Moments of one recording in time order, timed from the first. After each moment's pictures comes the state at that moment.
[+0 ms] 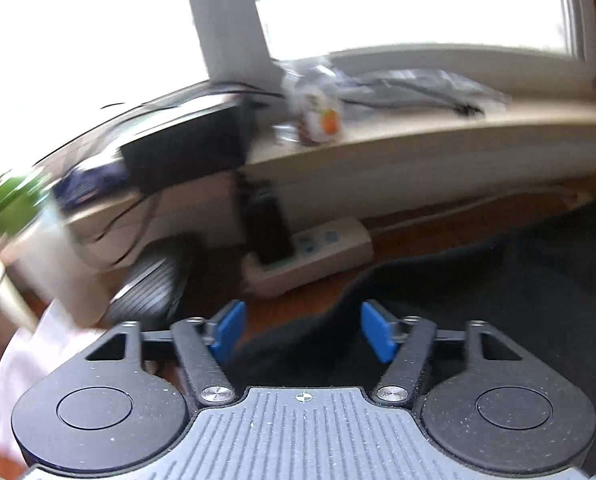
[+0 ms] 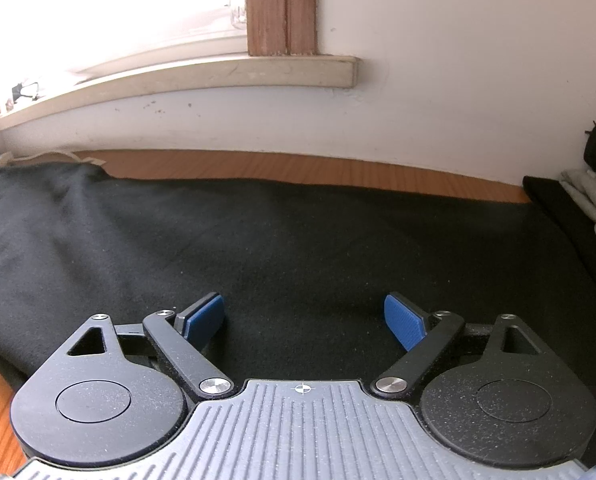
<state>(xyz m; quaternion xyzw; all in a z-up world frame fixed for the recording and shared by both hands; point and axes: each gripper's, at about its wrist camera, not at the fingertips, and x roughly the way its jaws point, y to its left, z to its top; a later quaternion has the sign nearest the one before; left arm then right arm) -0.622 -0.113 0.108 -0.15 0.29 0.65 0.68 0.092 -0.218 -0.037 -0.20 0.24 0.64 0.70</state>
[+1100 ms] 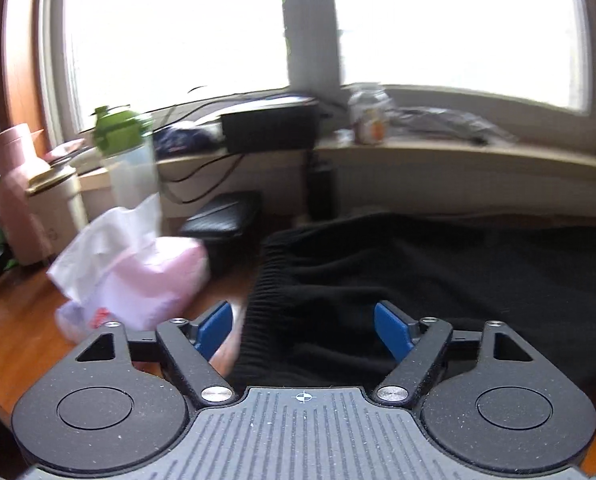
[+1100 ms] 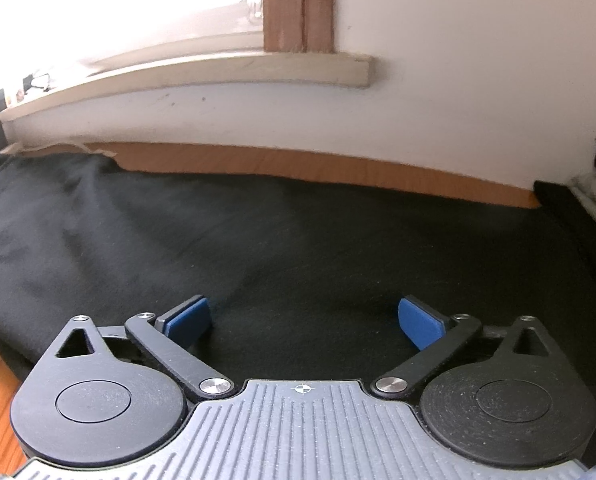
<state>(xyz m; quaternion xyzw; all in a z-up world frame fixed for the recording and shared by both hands) -0.626 -0.211 0.111 -0.15 0.22 0.69 0.68 0.084 -0.223 -0.034 -0.20 0.23 0.65 0.70</state>
